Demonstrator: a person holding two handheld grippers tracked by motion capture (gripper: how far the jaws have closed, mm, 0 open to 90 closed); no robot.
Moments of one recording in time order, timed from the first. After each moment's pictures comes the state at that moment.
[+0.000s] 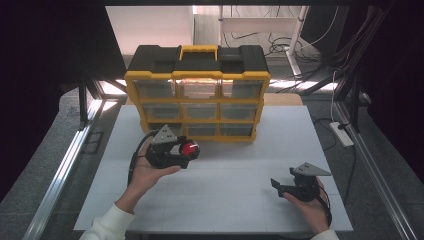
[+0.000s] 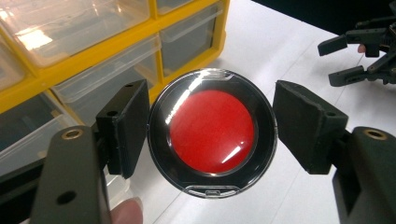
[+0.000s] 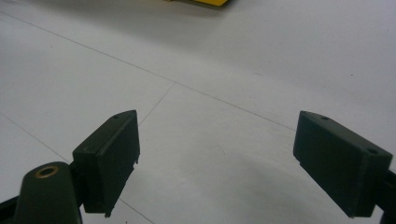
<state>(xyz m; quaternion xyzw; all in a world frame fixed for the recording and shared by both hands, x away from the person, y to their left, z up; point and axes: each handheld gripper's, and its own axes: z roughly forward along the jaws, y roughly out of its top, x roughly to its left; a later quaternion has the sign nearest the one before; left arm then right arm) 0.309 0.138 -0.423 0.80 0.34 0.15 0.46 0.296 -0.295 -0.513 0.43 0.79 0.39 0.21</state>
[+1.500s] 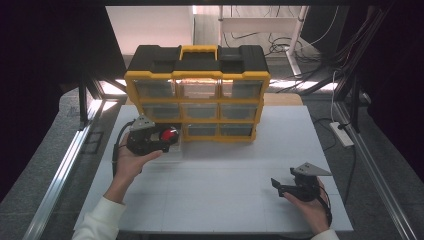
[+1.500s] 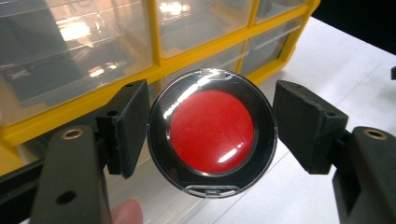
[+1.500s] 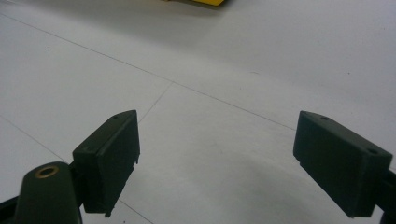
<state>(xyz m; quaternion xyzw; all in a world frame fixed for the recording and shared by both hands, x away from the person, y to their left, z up) 0.334 0.192 -0.423 0.76 0.42 0.19 0.46 0.296 -0.296 -0.513 0.43 0.78 0.39 0.21</state>
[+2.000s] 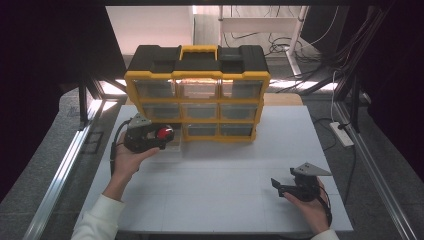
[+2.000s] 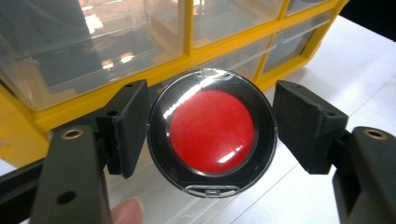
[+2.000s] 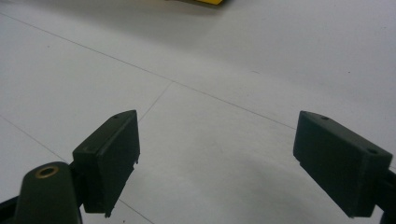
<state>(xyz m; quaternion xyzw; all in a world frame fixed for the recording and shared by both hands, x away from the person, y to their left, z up) 0.345 0.203 -0.432 0.76 0.44 0.19 0.44 0.296 -0.296 -0.513 0.43 0.78 0.39 0.20</state>
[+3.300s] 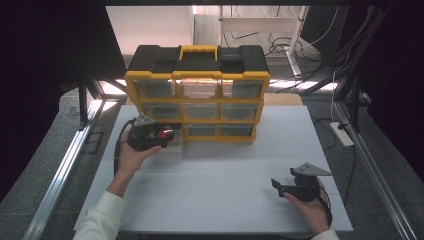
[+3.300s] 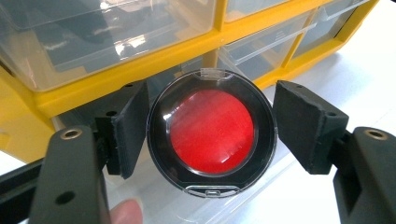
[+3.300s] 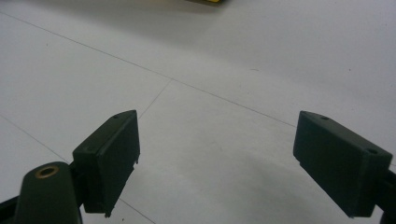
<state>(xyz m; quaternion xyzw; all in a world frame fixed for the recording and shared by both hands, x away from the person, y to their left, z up) 0.363 0.202 -0.450 0.76 0.45 0.19 0.42 0.296 -0.297 -0.514 0.44 0.79 0.39 0.21</state>
